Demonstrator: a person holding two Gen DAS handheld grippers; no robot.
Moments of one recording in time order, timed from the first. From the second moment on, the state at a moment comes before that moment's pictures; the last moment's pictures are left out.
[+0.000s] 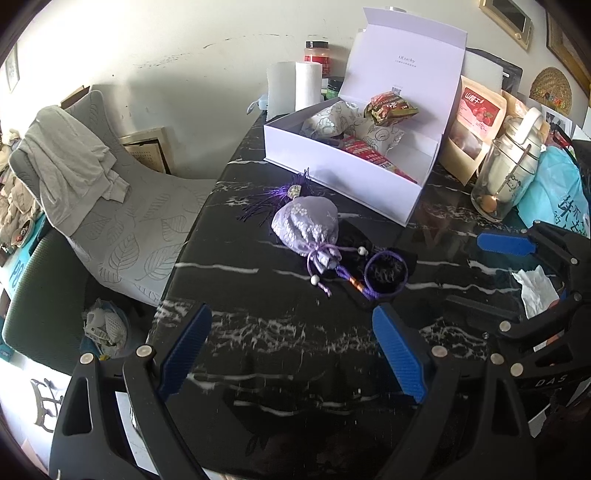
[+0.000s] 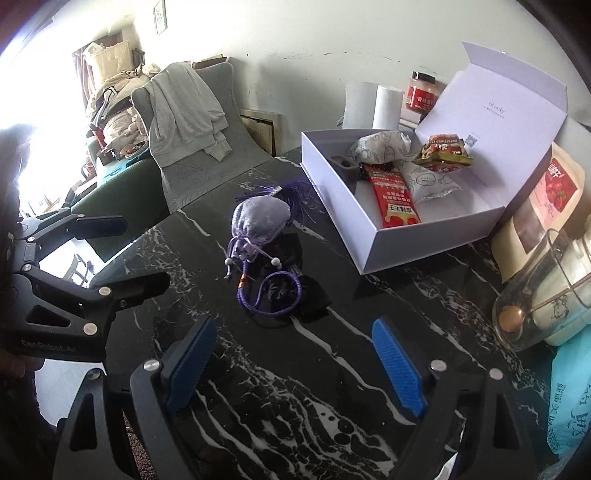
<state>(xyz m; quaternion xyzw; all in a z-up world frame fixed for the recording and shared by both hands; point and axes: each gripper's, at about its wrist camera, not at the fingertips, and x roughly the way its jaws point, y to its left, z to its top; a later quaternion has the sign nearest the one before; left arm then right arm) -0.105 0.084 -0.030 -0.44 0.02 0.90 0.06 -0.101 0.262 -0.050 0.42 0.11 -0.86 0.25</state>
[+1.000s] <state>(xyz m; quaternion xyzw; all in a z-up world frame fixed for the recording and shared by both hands) -0.223 0.090 -0.079 -0.47 0.03 0.87 0.14 -0.153 0.267 -0.079 0.47 0.09 -0.85 0.24</state>
